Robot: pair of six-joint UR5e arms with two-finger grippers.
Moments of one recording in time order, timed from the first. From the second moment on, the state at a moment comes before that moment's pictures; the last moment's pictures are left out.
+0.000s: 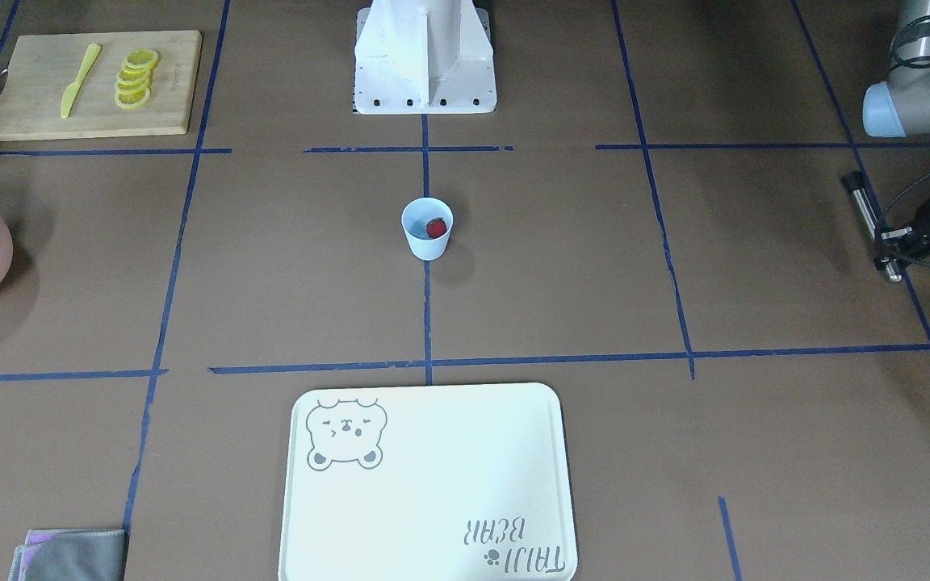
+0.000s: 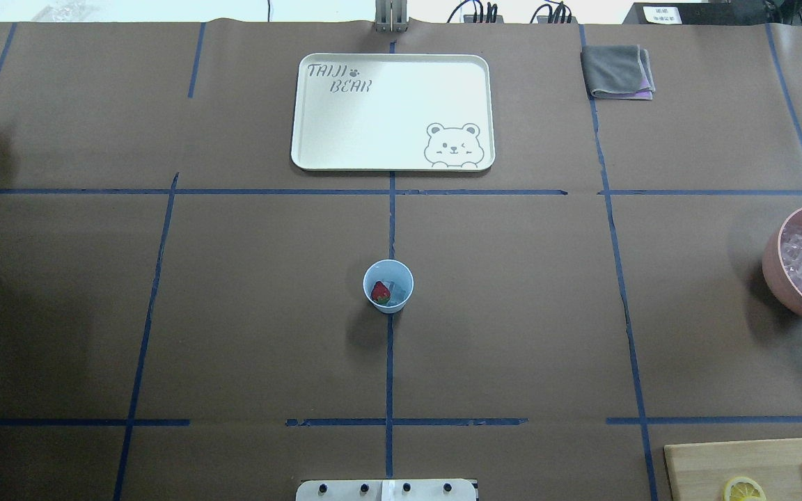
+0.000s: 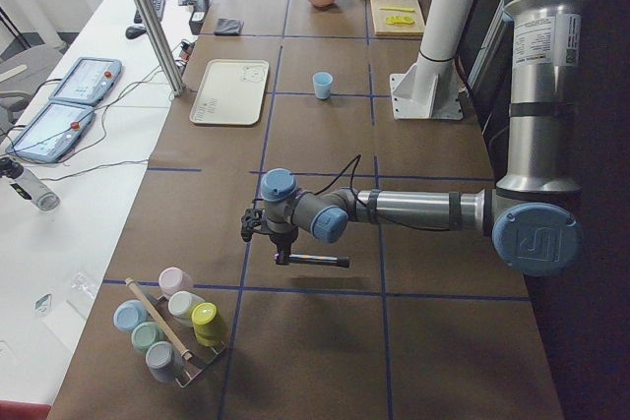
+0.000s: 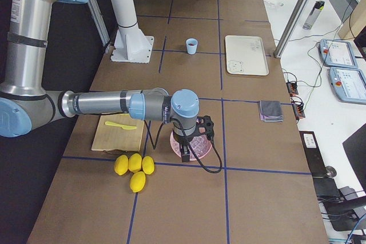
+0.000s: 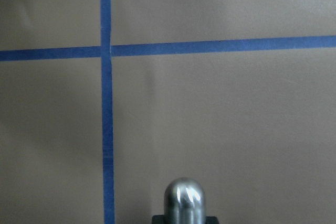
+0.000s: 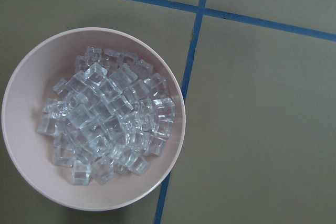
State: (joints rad) left arm -1.14 -1.55 -1.49 -2.02 -2.18 -0.51; right arm 1.58 -1.79 1.89 -1.69 2.33 -0.21
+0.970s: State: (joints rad) left arm -1.12 -1.57 -1.47 -2.07 -2.20 -0.50; right arm 1.58 -1.79 1.90 -1.69 2.33 -0.20
